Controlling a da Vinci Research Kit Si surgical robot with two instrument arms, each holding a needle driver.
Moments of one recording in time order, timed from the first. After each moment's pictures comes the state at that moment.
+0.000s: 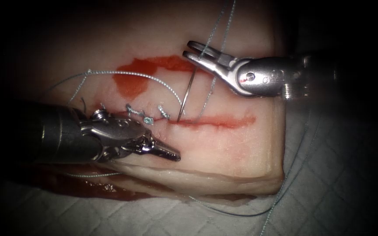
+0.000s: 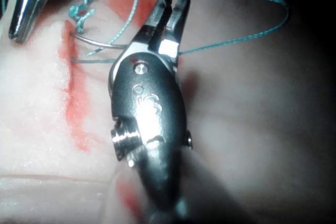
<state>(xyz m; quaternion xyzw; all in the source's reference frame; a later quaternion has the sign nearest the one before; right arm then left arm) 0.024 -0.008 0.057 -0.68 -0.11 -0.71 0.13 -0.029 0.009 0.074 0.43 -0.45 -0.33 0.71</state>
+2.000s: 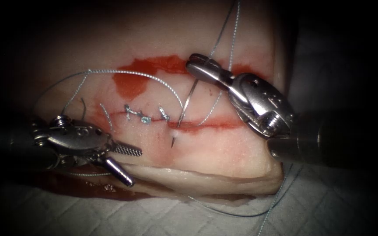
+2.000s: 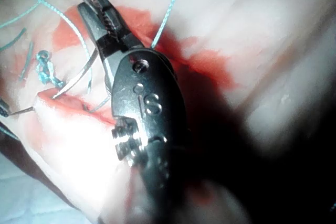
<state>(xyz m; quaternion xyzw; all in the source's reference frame) 0.023 -0.011 0.059 -0.66 0.06 -0.63 0.40 -0.022 0.008 0.070 0.46 -0.44 -0.25 0.73</state>
